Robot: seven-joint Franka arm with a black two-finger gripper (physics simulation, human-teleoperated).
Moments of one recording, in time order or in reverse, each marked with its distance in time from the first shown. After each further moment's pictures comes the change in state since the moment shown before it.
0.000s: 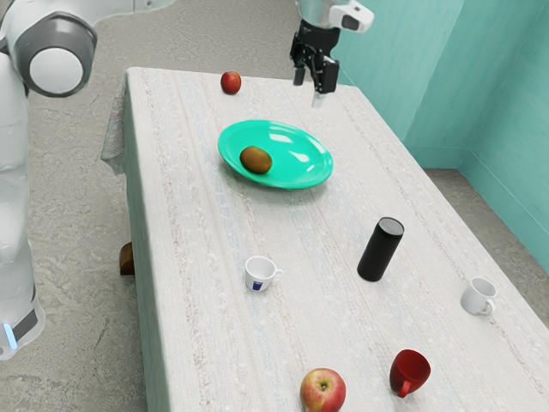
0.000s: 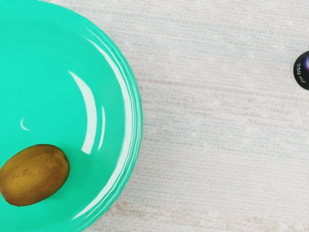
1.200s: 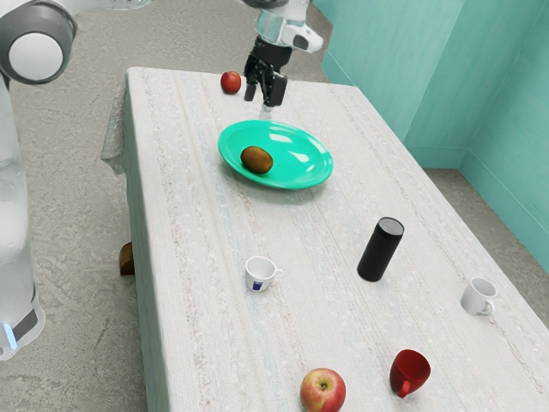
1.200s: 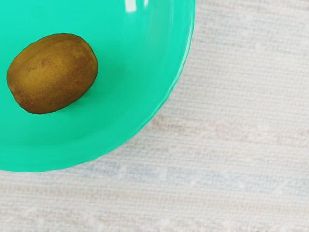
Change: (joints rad) arm 0.099 -0.093 0.041 -0.226 -0.044 -0.046 0.142
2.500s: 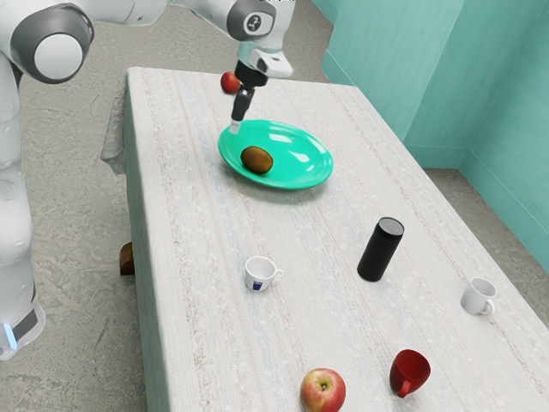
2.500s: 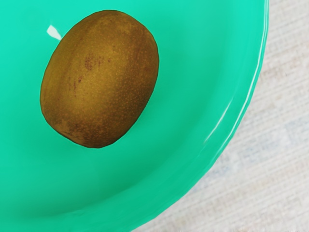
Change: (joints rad) arm 0.083 0.026 0.071 -0.239 0.046 0.243 0.682
